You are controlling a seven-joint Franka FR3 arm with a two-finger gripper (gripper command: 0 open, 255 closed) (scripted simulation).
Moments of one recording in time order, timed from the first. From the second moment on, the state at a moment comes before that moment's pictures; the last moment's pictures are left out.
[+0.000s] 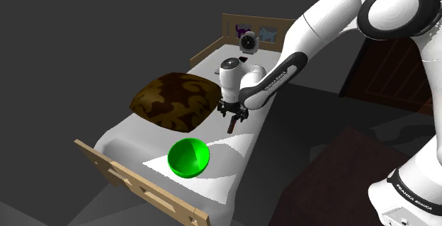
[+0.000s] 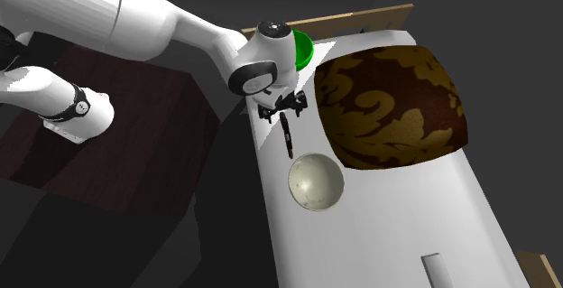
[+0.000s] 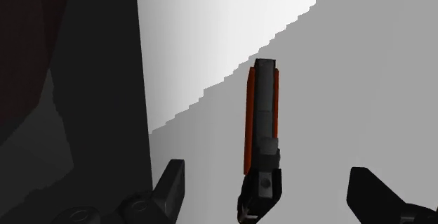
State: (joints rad) arm -0.08 0.69 0.39 -1.85 -0.68 2.46 1.84
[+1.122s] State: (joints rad) arm -0.06 0.77 0.35 -1.81 -0.72 2.50 1.86
